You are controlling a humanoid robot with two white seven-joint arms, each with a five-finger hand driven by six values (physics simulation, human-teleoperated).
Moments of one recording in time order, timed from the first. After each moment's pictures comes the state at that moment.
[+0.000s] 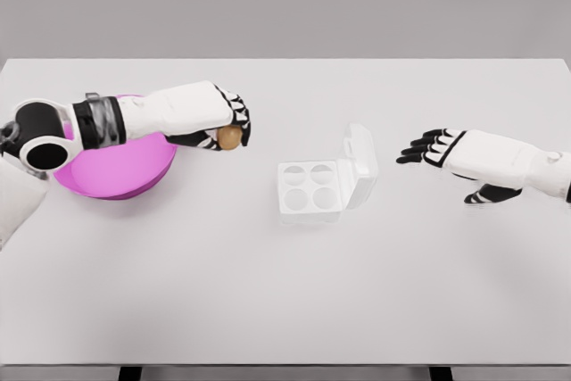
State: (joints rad) left arm -0.64 0.52 -0.50 -1.48 -0.49 -0.61 -0.61; right arm -0.28 -0.87 0.25 -1.67 0.36 -0.61 0.61
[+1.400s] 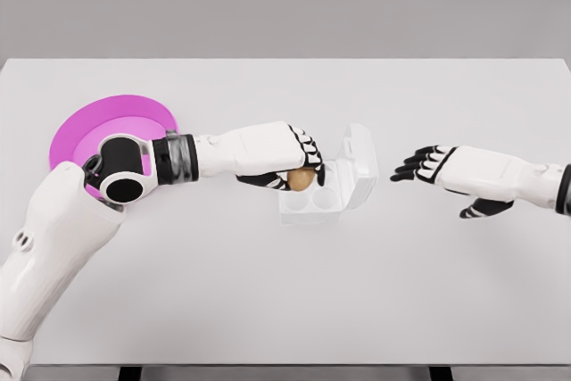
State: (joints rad) left arm -0.56 0.34 -0.55 -1.52 -0.54 -0.61 -0.61; right arm -0.27 -0.89 0.32 -1.66 0.36 -0.61 0.61
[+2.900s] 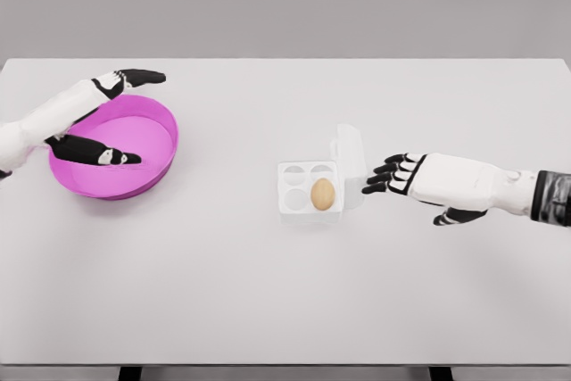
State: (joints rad) left arm -0.26 0.66 -0.08 -1.55 0.09 -0.61 -0.61; right arm -0.28 -0.85 0.36 -1.75 0.36 -0.61 0.61
